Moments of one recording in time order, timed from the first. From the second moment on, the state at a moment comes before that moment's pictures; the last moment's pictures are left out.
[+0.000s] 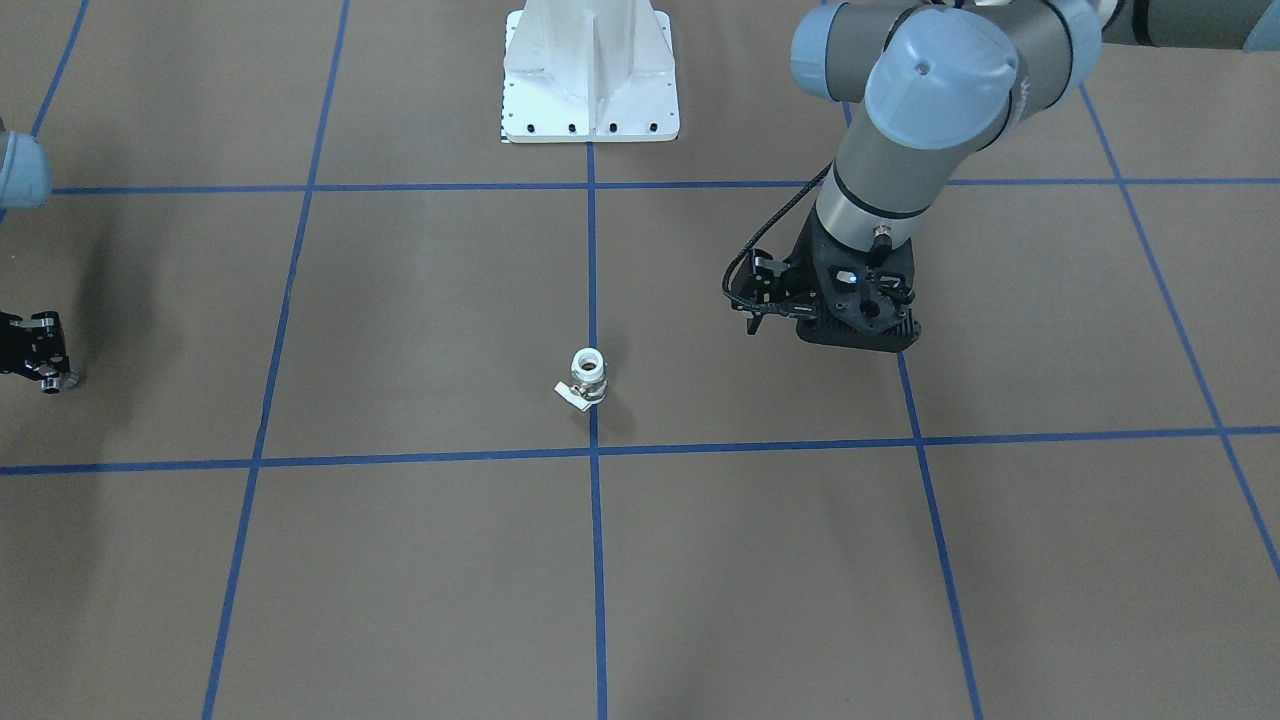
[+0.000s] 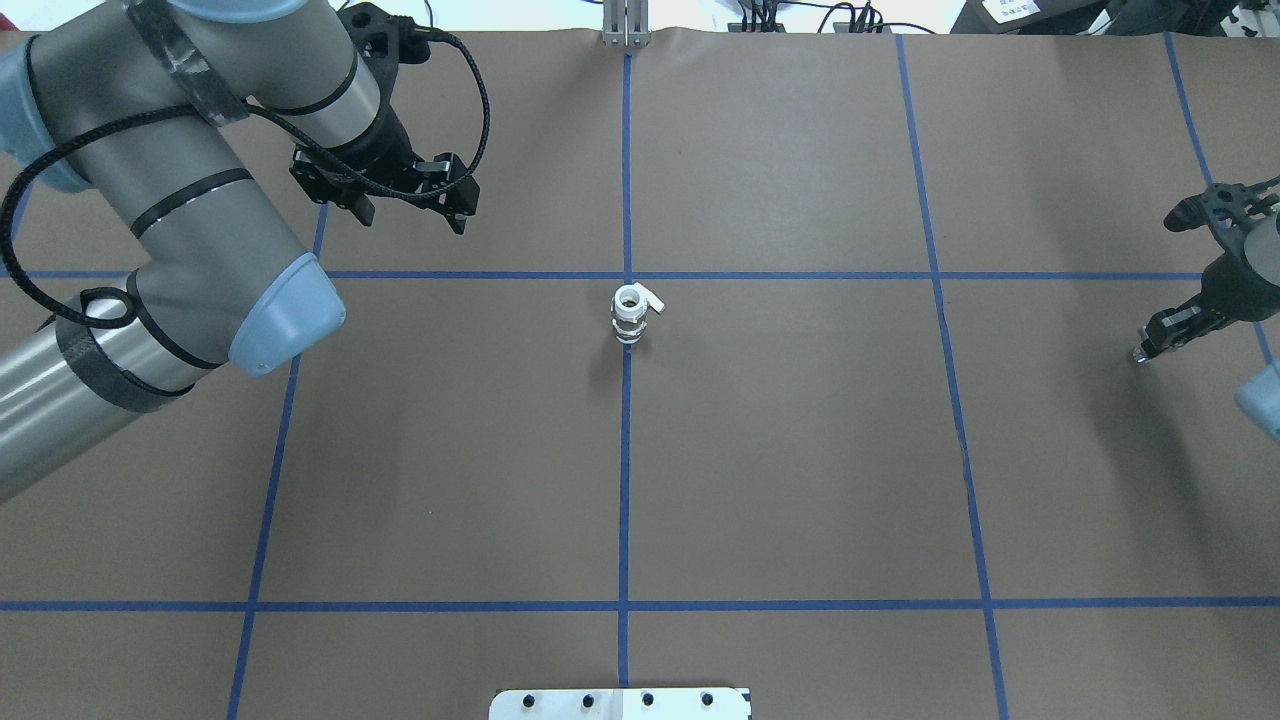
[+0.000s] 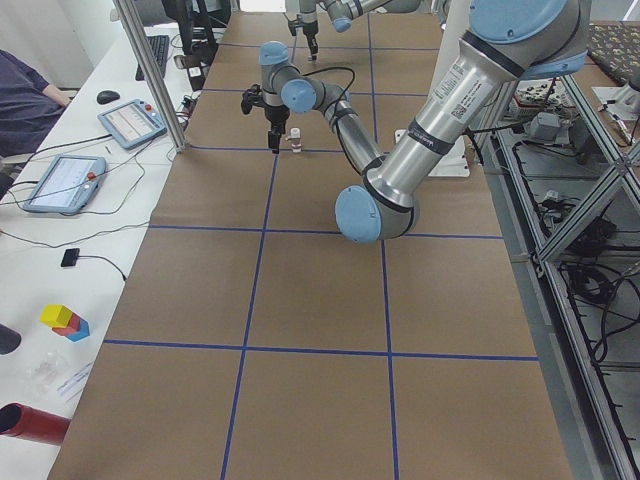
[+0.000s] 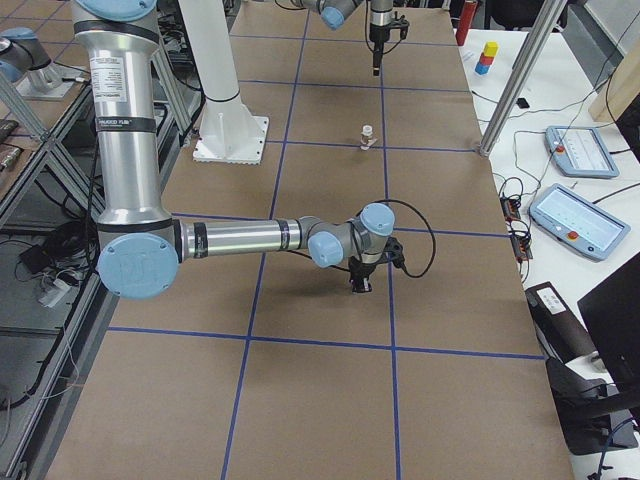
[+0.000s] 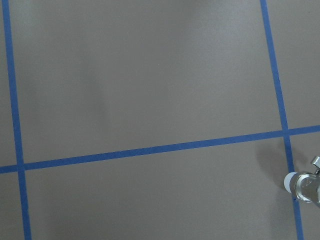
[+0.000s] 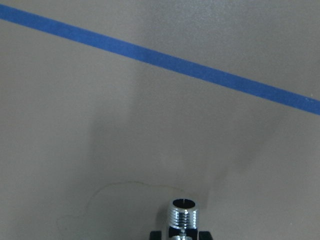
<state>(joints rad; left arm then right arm) -0.85 -2.26 -1.73 -1.43 -2.11 -0.83 1.11 -1.52 1.54 -1.28 2.27 0.26</state>
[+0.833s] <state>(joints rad) -0.95 -2.11 -1.77 -1.44 -2.12 -0.55 1.17 -1.07 1.67 -1.92 2.32 0.34</state>
